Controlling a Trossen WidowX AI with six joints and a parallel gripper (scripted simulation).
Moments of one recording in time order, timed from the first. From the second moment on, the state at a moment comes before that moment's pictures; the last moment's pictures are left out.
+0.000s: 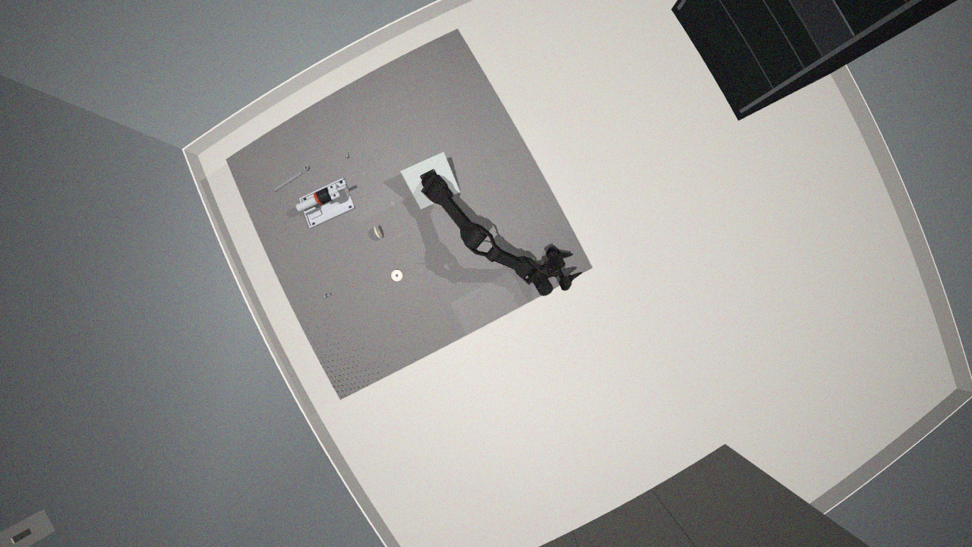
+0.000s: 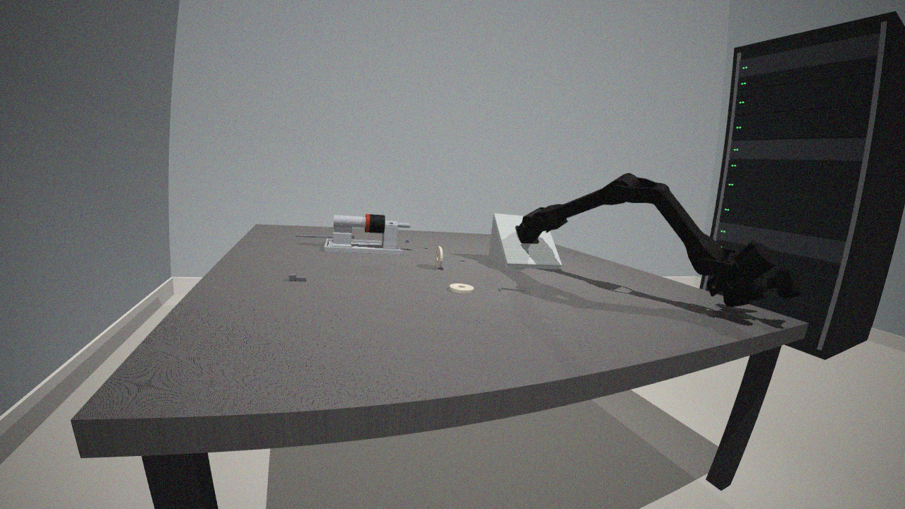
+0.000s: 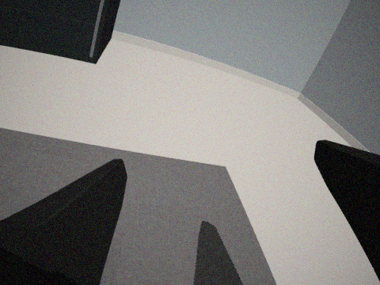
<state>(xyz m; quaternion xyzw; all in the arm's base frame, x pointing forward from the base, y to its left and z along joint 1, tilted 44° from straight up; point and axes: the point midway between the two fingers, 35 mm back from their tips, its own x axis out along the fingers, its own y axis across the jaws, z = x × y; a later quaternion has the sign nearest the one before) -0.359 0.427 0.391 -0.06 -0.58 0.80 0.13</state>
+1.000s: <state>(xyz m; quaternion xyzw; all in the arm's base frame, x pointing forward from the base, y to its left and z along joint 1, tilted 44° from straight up) -0.003 0.510 0.455 -0.15 -0.34 0.77 0.51</state>
